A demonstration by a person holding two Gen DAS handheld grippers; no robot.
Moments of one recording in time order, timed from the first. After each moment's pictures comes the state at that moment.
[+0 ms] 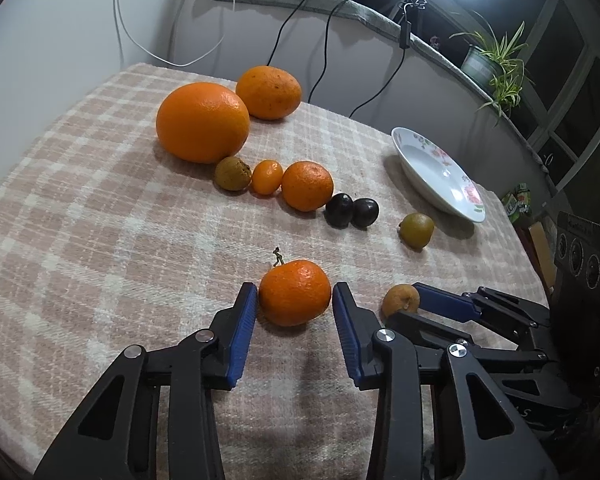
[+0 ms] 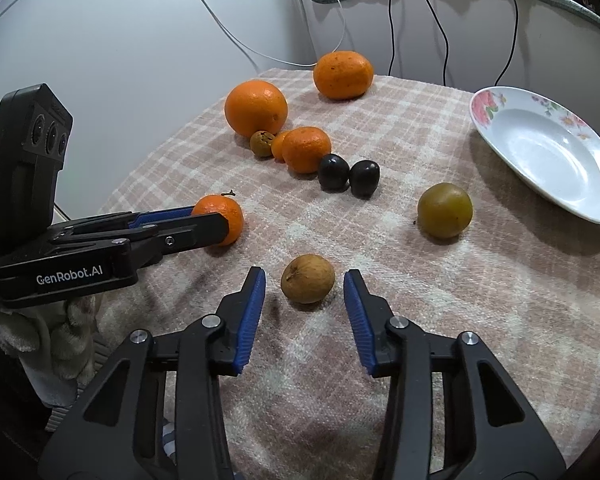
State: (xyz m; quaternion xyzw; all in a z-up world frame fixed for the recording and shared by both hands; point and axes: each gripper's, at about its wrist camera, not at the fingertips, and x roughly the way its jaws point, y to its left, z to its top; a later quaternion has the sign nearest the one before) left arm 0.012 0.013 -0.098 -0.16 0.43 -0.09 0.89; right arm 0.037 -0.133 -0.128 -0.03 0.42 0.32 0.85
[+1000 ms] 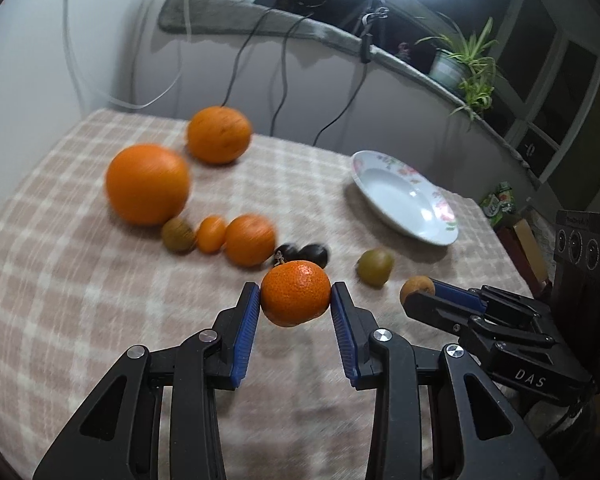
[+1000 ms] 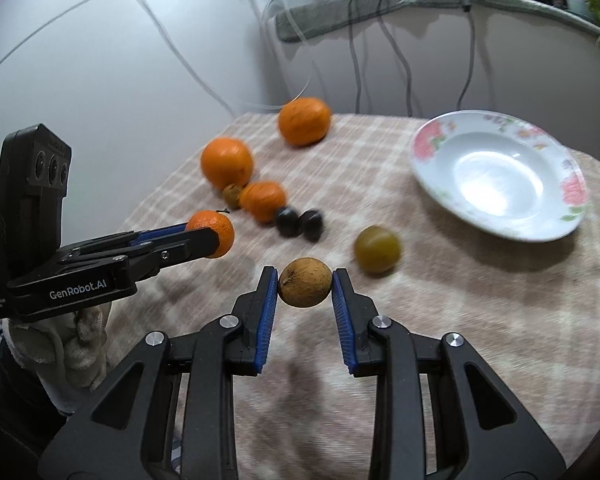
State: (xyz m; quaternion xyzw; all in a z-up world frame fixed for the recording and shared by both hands) left arm 0.035 -0.018 -0.070 -0.13 0.38 -0.13 0.91; right arm 0.047 -0.177 -0.099 0.02 0.38 0.29 0.88
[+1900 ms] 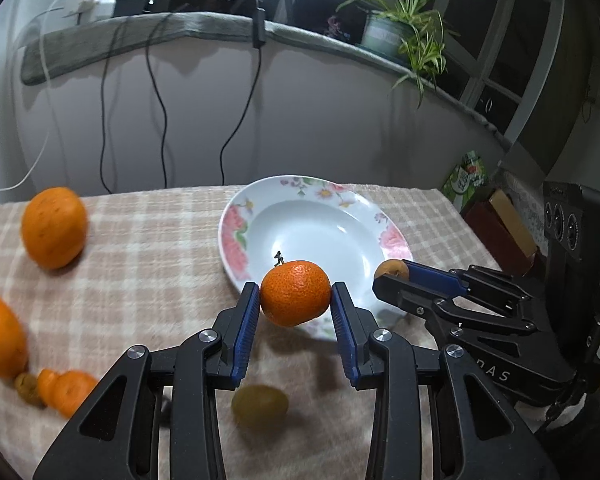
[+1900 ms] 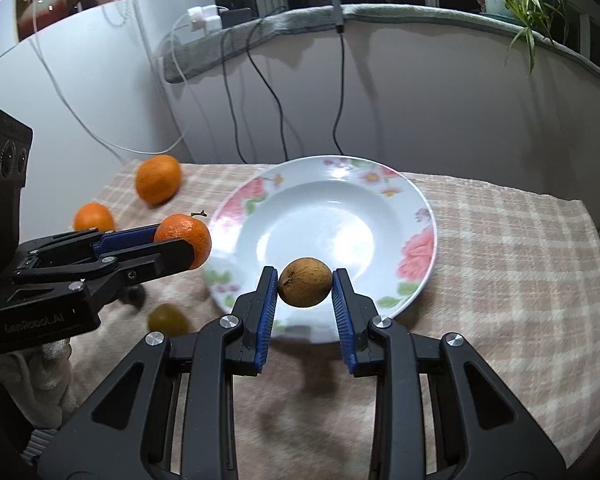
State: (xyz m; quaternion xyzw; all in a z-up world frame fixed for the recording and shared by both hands) left arm 0.135 -0.130 -0.059 -0.06 0.38 -0.21 0.90; right arm 0.131 -0.275 -0.087 0.01 0.36 0.17 0.92
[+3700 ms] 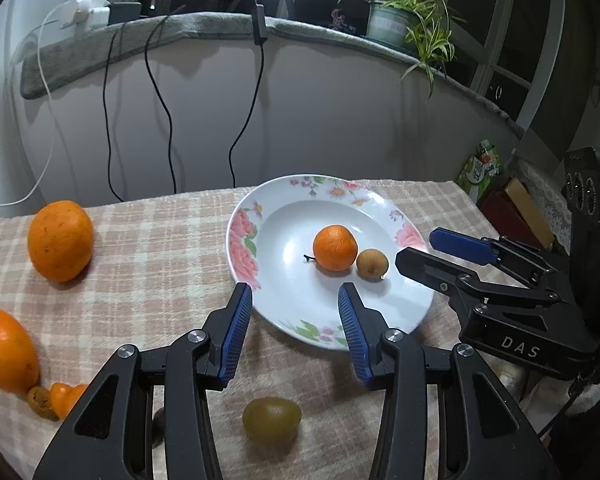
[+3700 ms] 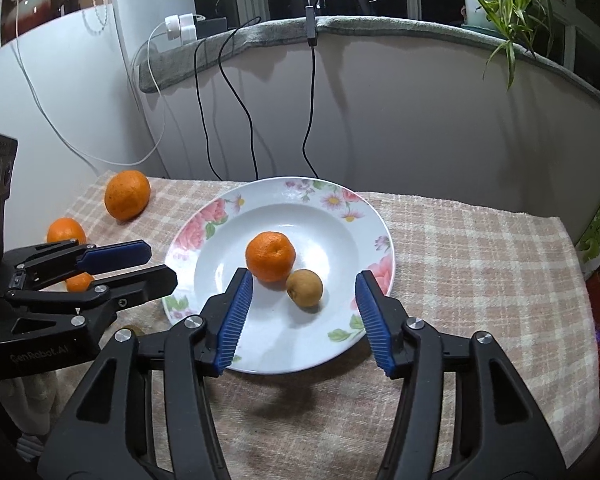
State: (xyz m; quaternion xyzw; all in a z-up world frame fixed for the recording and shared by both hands) left arm 0.137 -0.132 -0.057 -0.03 0.38 -0.19 0.90; right arm 0.142 -0.288 -0.077 0.00 0.35 0.13 0.93
